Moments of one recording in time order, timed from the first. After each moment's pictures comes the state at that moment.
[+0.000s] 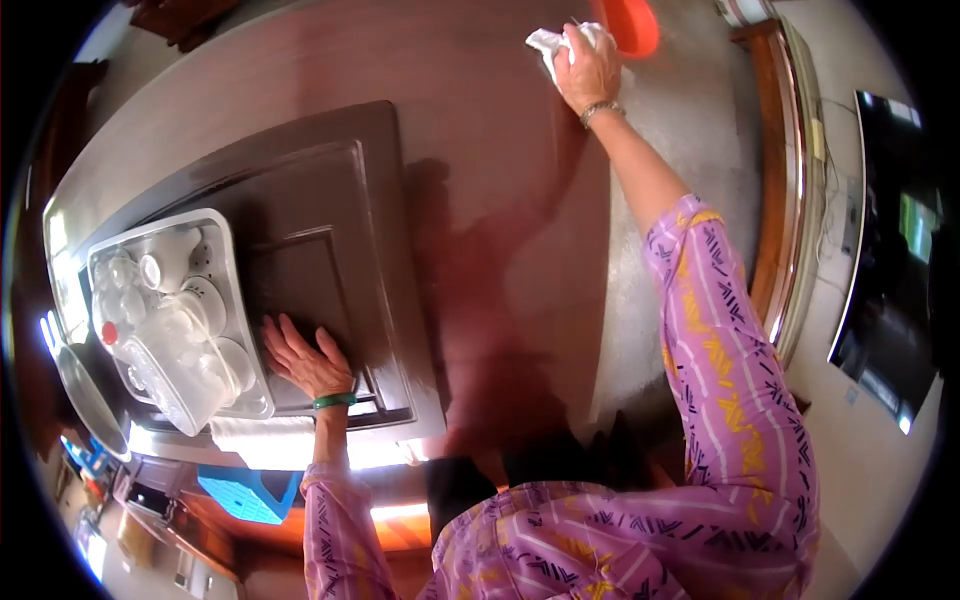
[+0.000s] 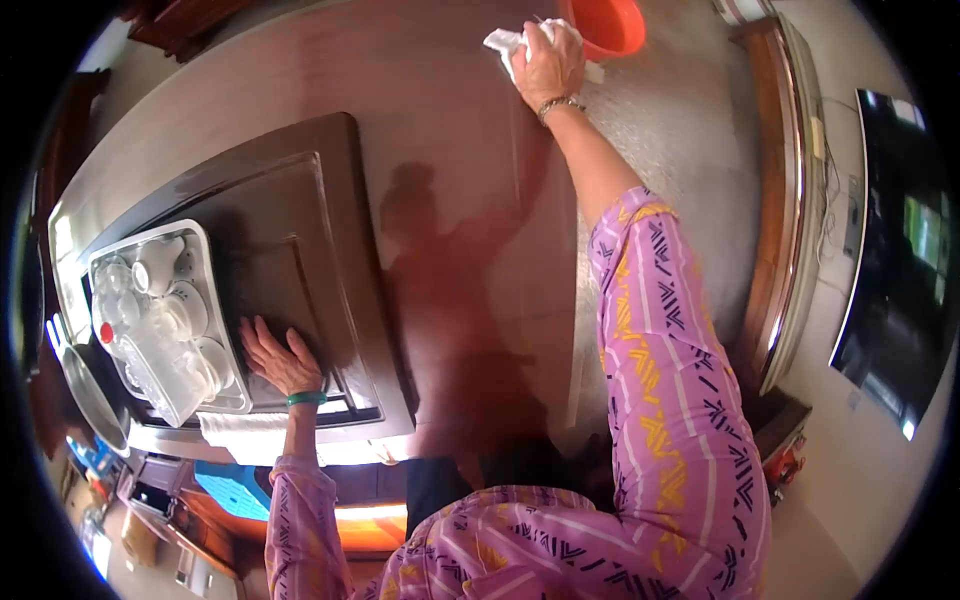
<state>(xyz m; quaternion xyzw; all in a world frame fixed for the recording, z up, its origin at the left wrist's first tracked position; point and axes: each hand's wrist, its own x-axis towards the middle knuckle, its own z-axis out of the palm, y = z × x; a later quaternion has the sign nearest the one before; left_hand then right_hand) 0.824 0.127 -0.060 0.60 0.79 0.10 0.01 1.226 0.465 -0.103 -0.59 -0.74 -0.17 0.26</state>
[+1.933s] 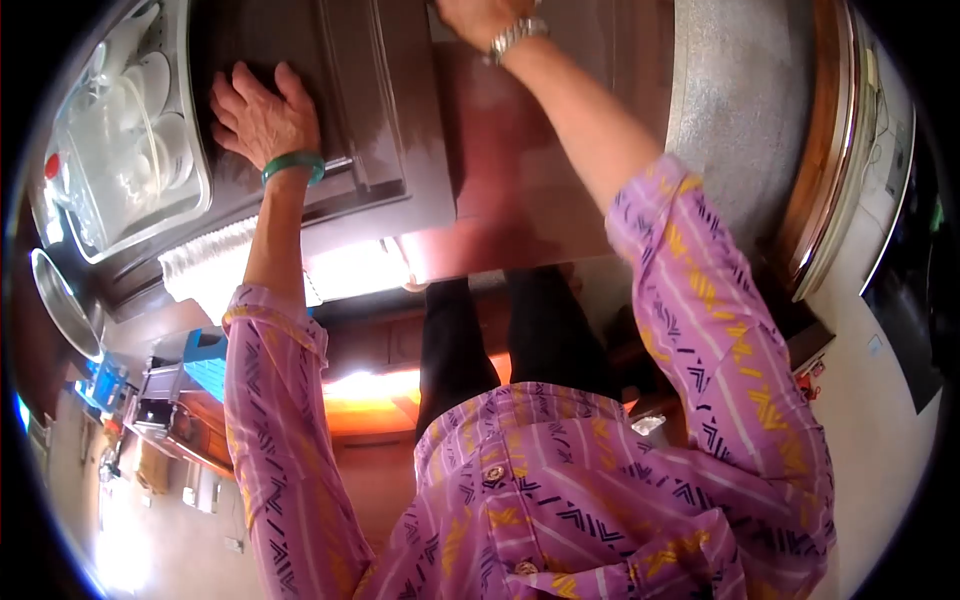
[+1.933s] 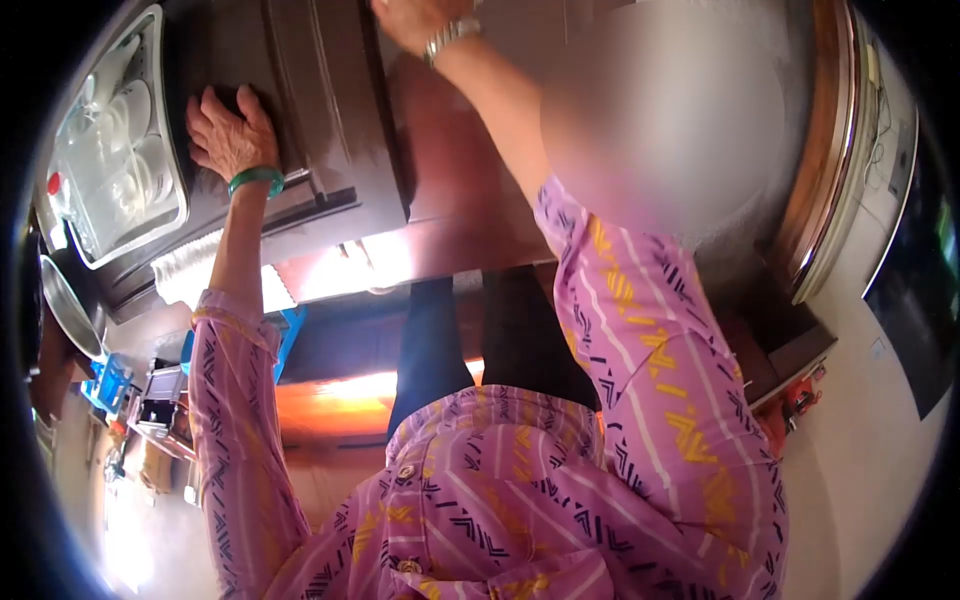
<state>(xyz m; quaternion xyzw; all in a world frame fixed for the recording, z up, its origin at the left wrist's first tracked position) 0.814 0.121 -0.087 0.61 0.77 0.16 -0.05 1.039 0.207 -0.077 -0.56 -0.78 -0.01 0.27</state>
